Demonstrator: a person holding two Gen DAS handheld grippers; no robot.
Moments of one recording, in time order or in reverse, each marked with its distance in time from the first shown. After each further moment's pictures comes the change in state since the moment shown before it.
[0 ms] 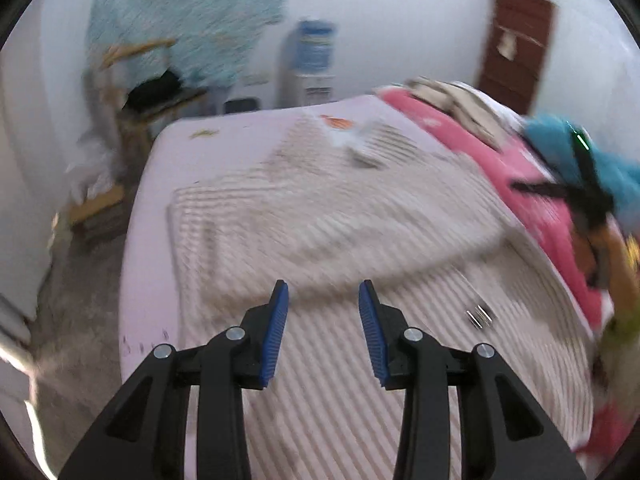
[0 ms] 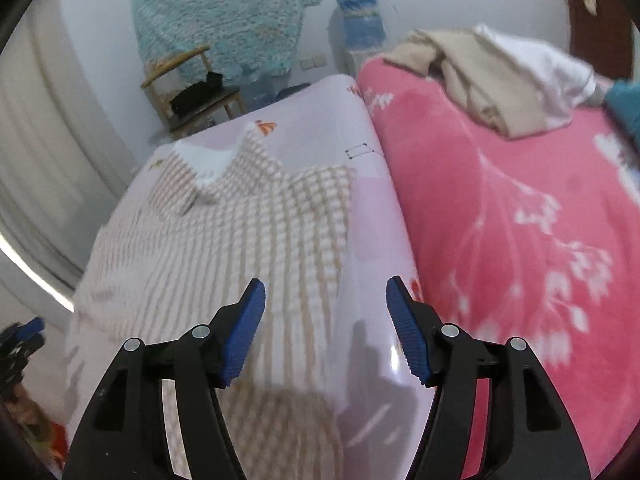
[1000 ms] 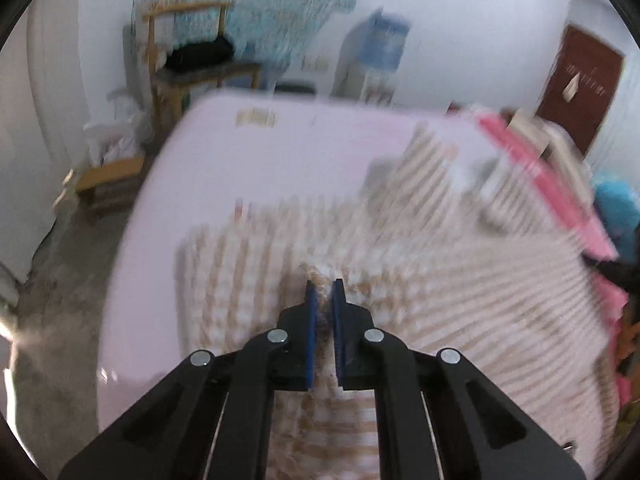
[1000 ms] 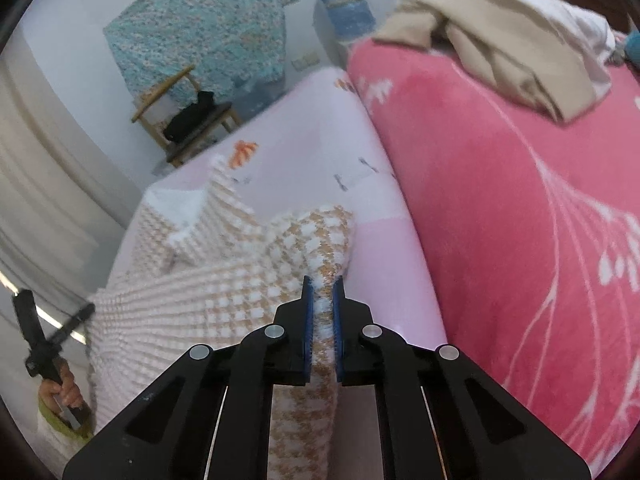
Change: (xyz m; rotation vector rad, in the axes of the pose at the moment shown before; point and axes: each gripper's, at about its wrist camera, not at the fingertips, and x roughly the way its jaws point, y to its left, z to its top) left arm 0.127 0.080 0.060 -0.156 0.016 0.080; right arm 0.066 -0.028 0.037 0.109 0.010 0.089
